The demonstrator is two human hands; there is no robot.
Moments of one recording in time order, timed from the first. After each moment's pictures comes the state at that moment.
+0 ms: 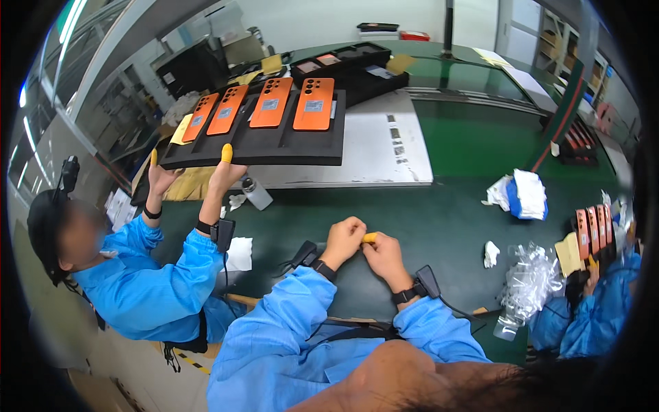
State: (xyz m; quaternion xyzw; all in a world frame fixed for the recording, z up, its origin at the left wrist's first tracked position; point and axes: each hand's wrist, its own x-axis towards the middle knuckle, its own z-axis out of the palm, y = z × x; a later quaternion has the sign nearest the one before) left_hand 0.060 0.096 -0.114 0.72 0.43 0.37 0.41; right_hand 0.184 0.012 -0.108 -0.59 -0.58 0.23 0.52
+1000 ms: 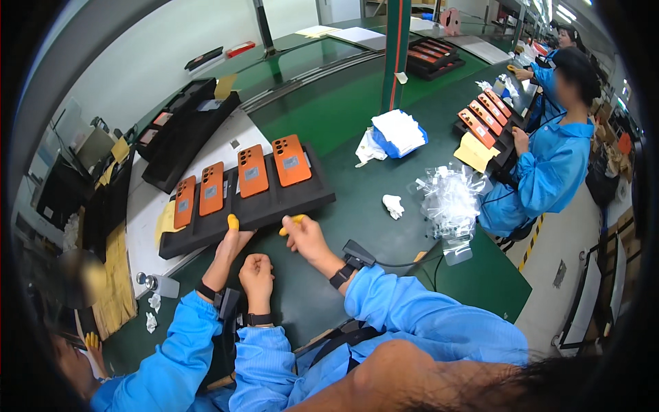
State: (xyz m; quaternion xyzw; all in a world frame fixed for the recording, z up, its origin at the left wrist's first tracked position) left_hand 0.070 0.090 -0.108 0.67 0.42 0.34 0.50; right_hand 0.227 0.027 -0.084 -0.54 -0.23 0.34 0.73
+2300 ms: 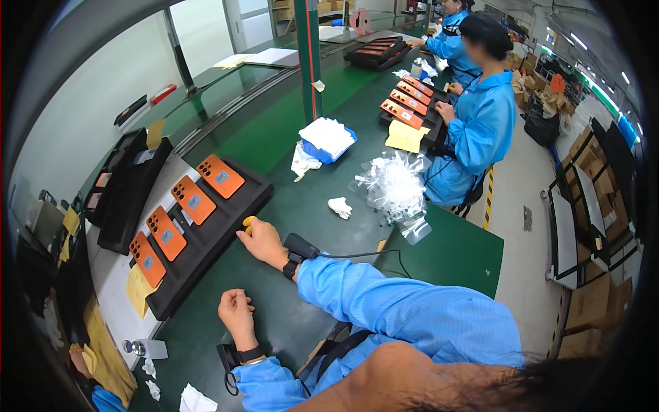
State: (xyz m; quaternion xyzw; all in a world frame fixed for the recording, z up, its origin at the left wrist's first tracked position) left_hand 0.073 0.087 -0.105 0.65 0.37 0.32 0.58; right_hand 0.274 0.070 -0.106 -0.77 -0.31 0.02 0.55
